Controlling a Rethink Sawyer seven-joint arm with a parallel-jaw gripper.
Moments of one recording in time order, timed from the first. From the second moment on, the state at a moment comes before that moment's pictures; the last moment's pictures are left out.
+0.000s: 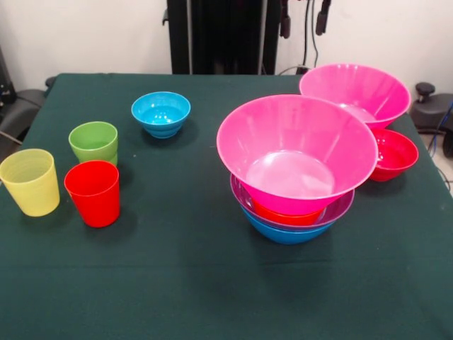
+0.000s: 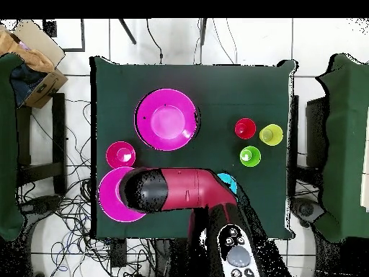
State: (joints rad) arm -0.30 -0.97 0.24 2.02 -0.12 0.67 1.71
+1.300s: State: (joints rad) arm -0.21 -0.85 0.15 2.07 -0.12 0.44 1.71
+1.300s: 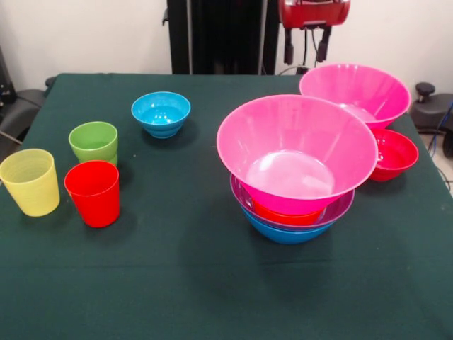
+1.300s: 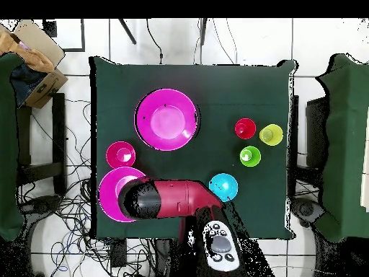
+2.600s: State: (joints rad) arm -0.25 -0.70 0.14 2.03 -0.12 0.48 1.71
